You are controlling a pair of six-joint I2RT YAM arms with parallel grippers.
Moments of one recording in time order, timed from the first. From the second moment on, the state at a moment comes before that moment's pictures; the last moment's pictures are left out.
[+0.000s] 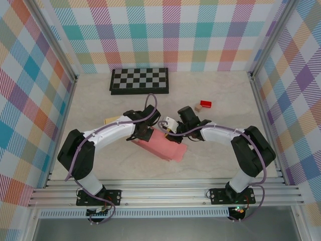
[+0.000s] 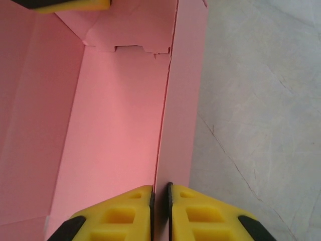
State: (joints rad) left arm -0.72 1.66 1.19 -0.85 -0.26 -0.27; right arm 0.65 1.65 0.90 -0.13 -0.42 -0.47
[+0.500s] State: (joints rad) left arm -0.63 1.65 1.06 -0.56 -0.05 -0.31; right arm 0.68 1.65 0.85 -0.11 -0.39 -0.43
